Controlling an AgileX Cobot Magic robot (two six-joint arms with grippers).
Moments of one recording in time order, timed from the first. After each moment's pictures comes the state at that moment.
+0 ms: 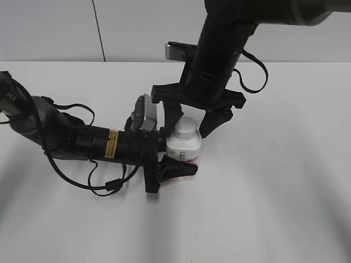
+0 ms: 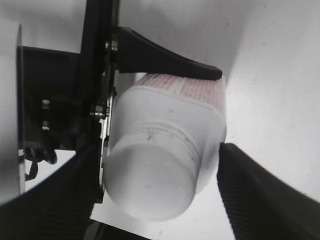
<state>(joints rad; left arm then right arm) -0.37 2.35 -1.12 1.39 -1.11 -0.52 0.59 2.06 -1.62 0.30 1.10 0.22</state>
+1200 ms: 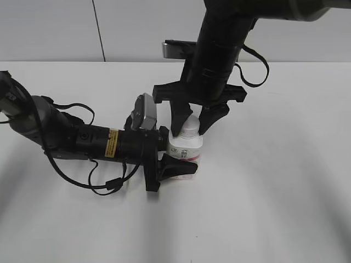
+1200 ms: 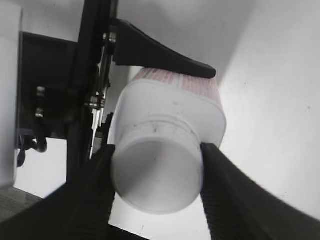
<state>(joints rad) -0.37 2.35 -1.12 1.38 -1.10 -0.52 0.59 2.06 -1.66 0.29 1.15 0.15</state>
